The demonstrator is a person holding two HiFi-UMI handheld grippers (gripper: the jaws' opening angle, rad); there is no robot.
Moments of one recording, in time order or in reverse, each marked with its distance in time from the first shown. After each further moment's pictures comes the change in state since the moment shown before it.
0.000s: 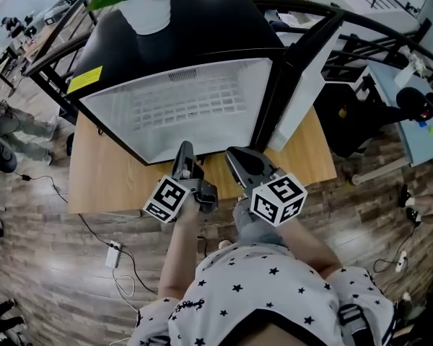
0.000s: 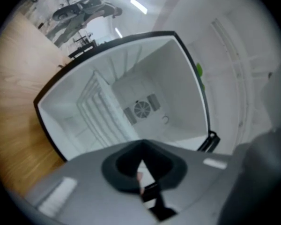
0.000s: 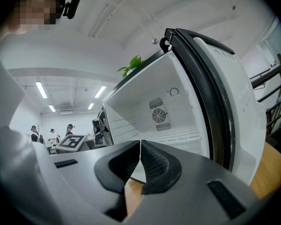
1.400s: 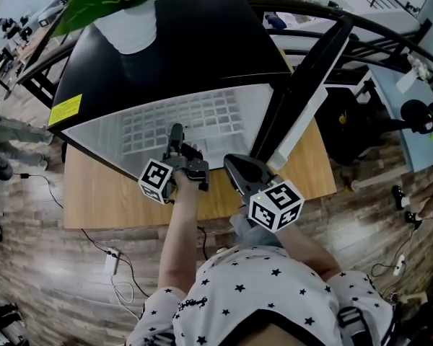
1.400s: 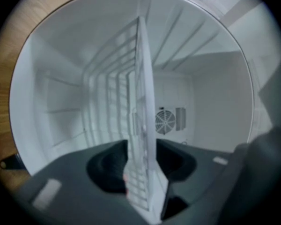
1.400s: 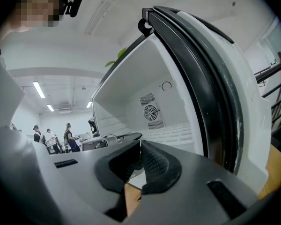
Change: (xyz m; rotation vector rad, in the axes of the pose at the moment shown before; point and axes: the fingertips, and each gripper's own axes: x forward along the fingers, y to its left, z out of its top) left arm 0.104 0.053 0.017 -0.435 -0.125 -0.020; right arm 0.029 -0.045 -0.010 0.005 0.026 -0.005
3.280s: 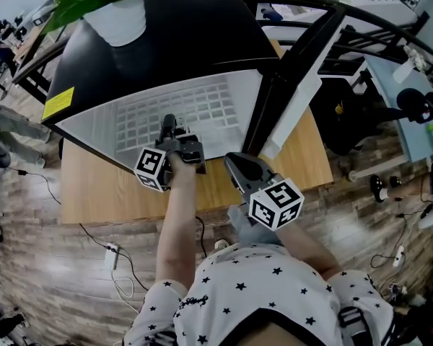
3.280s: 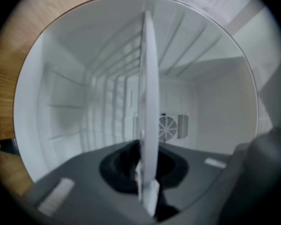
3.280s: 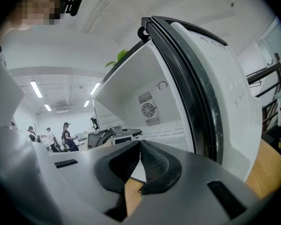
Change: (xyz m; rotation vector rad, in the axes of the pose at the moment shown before) left arm 0.007 -0.004 0.006 -0.079 -0.097 0.030; right arm -0.024 -0.001 -0.013 0.015 0.021 -0.032
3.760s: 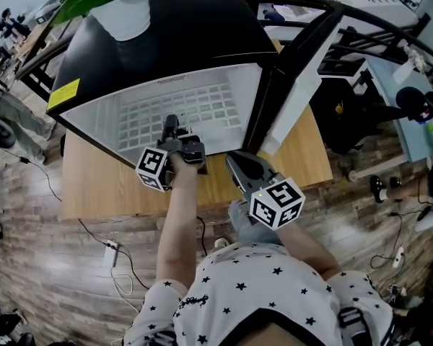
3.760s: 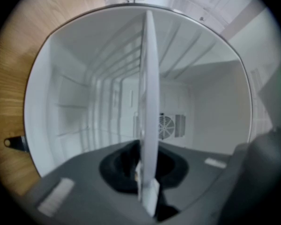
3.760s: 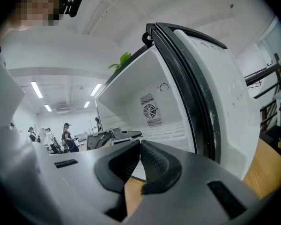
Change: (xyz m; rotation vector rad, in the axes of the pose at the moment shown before) left arm -0.018 0.000 -0.003 -0.011 0.006 0.005; right arm -0.012 0.010 0.000 -0.002 -0.012 -0.002
